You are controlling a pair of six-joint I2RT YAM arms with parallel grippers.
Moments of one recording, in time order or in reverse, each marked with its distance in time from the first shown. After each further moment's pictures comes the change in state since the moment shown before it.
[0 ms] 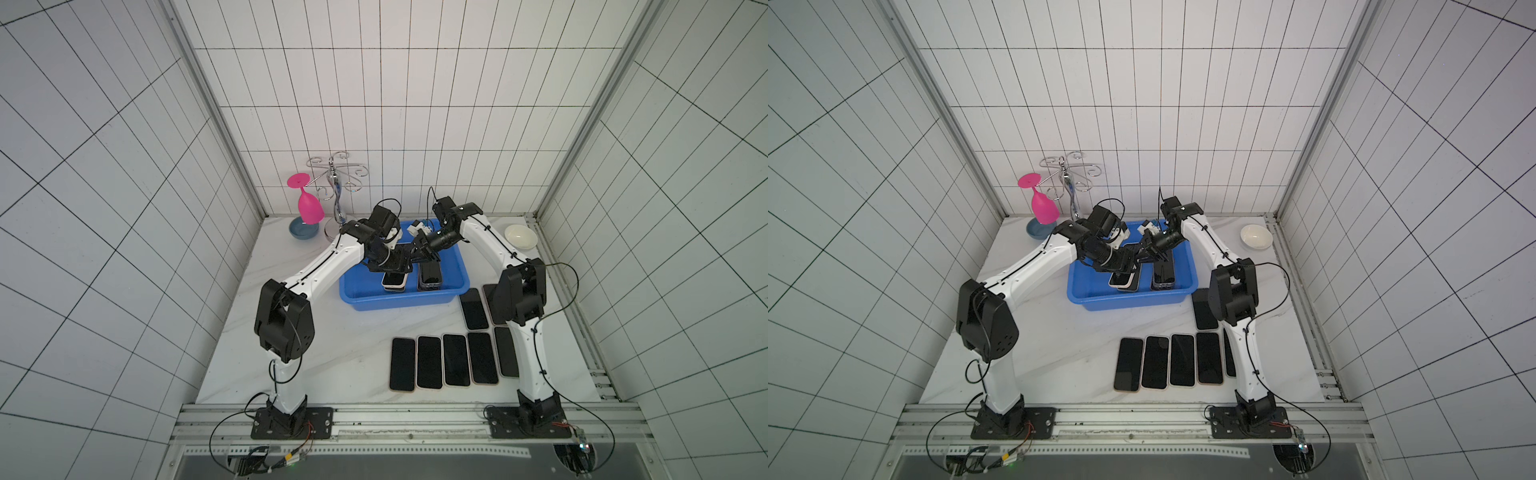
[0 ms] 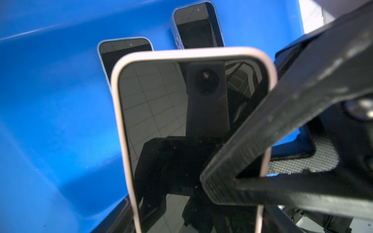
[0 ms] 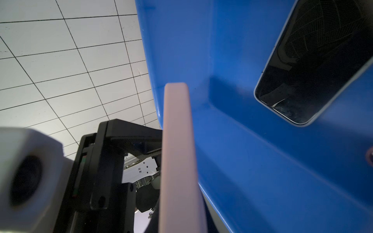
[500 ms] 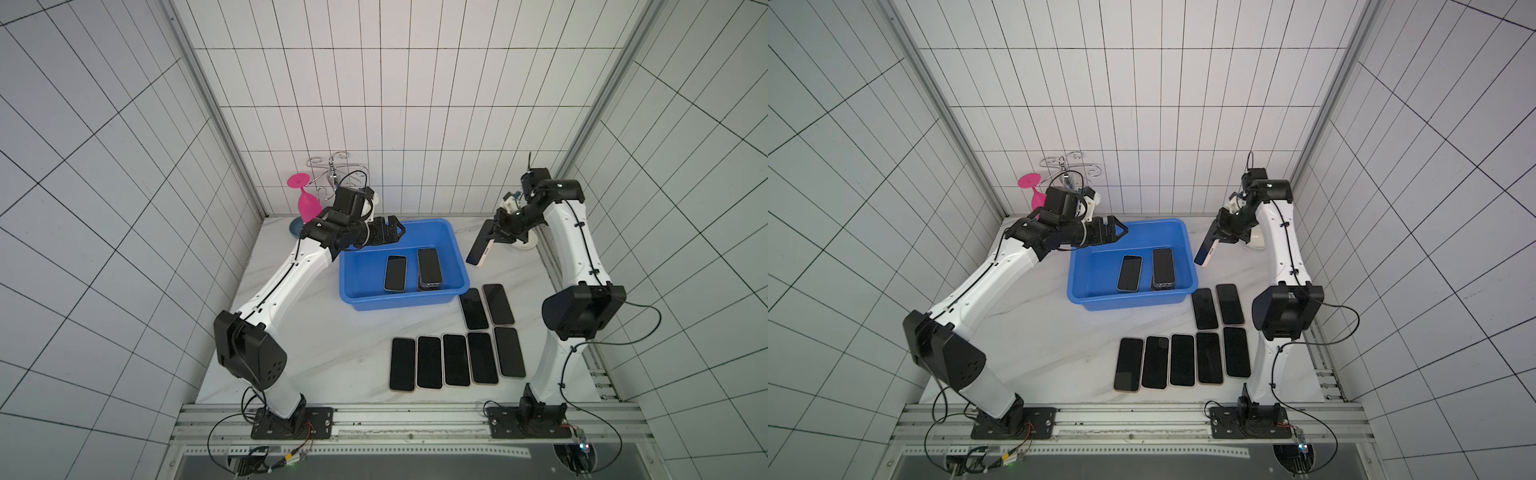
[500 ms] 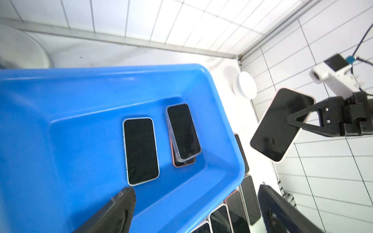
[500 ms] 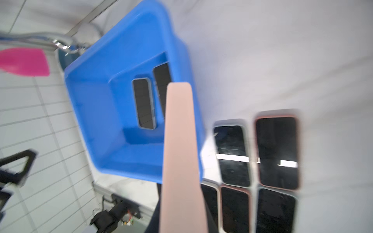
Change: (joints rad) left arm 0.099 -0.265 -0.075 0.270 -0.027 -0.167; right arm -0.418 -0.277 0.106 -0.307 0.649 -0.104
